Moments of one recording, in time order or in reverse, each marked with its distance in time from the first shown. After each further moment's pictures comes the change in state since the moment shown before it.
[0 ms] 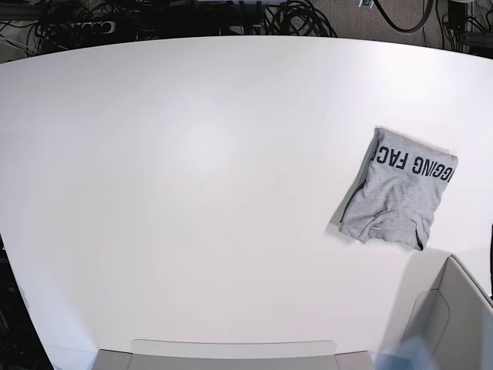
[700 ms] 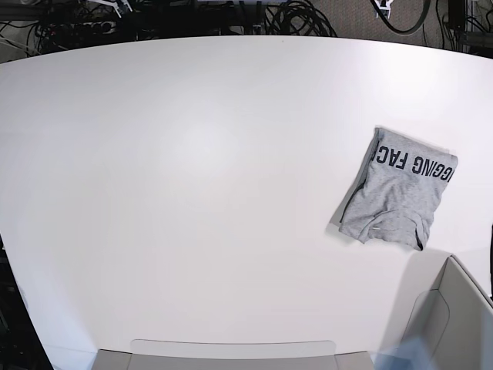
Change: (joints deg) left arm -13.7 -7.2 6.6 -24.1 0.0 18.0 -14.5; right arm 15.3 -3.8 -8.2 -22.8 -11.0 -18.5 9.1
